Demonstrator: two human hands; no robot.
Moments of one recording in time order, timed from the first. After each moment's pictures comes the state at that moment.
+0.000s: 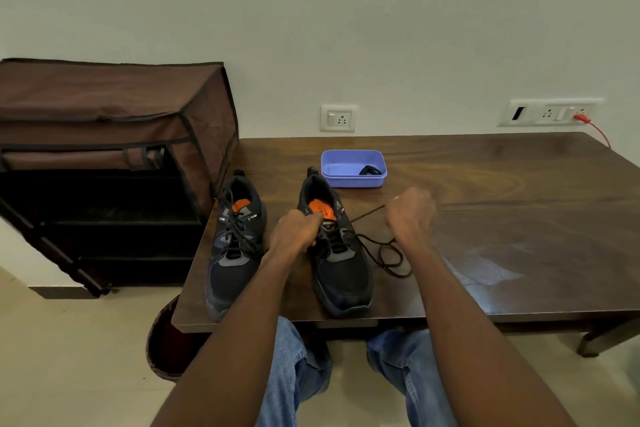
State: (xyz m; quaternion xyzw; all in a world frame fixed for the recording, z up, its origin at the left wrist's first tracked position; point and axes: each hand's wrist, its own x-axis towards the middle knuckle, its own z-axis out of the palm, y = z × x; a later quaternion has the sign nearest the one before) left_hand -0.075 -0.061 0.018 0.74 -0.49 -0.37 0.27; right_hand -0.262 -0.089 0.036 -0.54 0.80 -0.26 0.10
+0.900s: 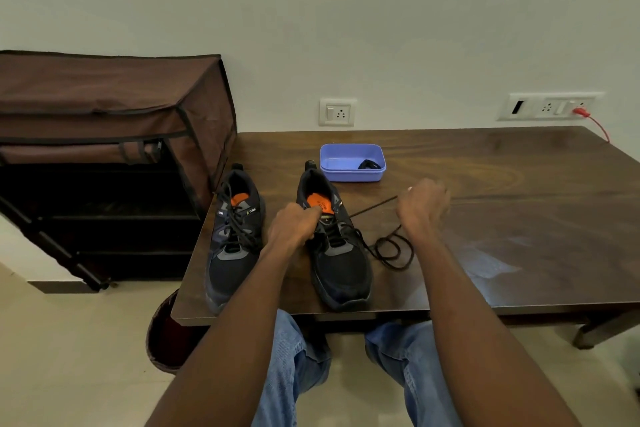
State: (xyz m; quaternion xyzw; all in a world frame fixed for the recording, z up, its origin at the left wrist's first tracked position) left_hand -0.074 -0.062 0.015 0.74 -0.50 -0.35 0.27; right_hand -0.277 -0.087 0.039 -0.51 0.82 -0.27 0.06
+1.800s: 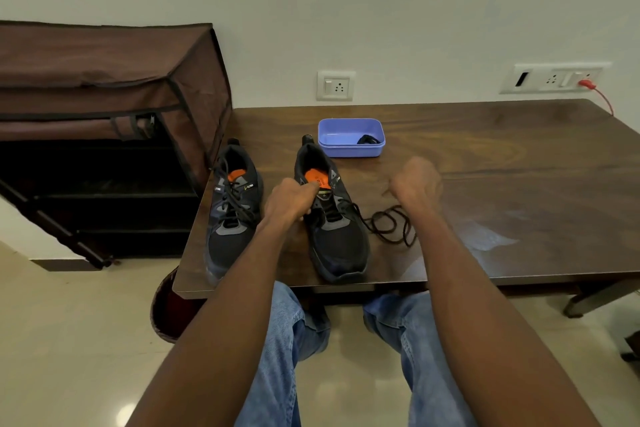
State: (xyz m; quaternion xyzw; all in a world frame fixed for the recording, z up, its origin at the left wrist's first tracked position) left_hand -0.070 -0.059 0.015 0.74 -0.50 -0.35 0.28; right_hand -0.274 -0.084 0.043 -0.55 0.81 -0.17 0.13
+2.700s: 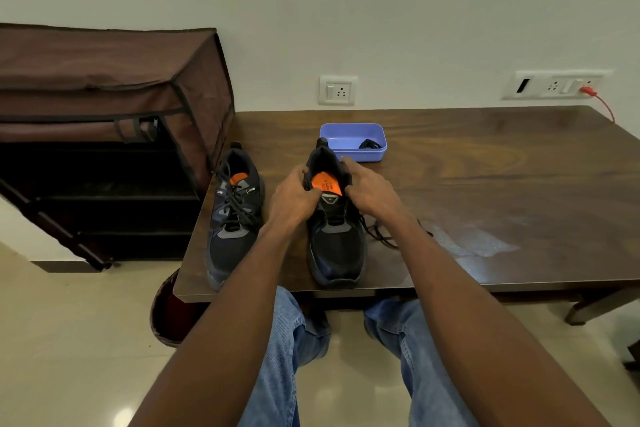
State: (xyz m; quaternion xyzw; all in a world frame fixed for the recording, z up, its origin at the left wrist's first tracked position) left_hand -0.068 -0.064 0.008 0.70 -0.57 -0.28 0.32; right_hand -0.226 -0.081 0.033 -0.72 0.62 -0.18 0.27
